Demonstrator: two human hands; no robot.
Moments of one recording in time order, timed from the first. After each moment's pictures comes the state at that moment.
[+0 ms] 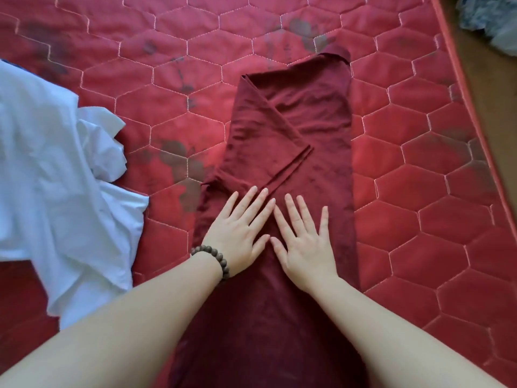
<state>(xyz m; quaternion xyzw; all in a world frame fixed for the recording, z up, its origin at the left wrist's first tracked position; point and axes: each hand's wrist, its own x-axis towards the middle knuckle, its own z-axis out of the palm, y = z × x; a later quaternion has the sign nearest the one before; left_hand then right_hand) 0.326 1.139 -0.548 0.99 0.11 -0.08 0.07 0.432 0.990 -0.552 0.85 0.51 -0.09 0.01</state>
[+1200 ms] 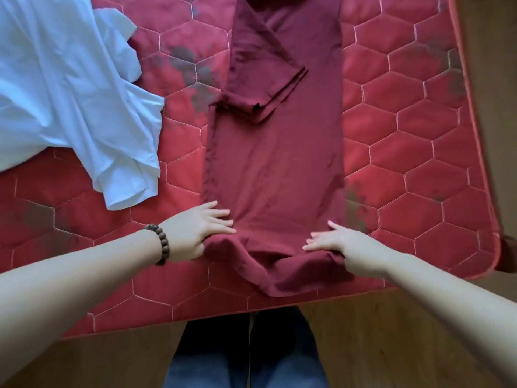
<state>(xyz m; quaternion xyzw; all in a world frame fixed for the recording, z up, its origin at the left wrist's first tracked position) 0.138 1.081 -0.489 0.92 -0.02 -0.27 0.28 0.369 0.808 -0.458 0.68 0.52 -0.51 0.04</state>
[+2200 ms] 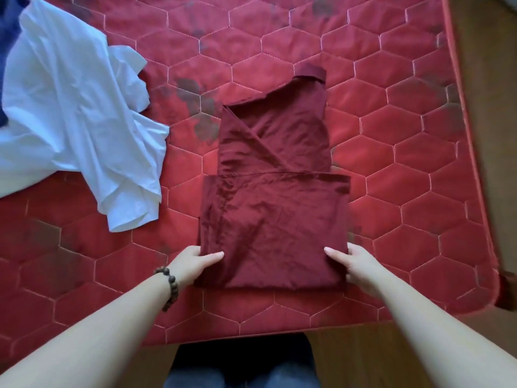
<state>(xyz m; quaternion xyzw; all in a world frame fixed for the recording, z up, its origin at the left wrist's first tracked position) 0.133 1.042 -0.506 0.47 0.55 -0.18 0.67 0.389 0.800 -0.492 0.72 -0.08 -0.58 -0.36</state>
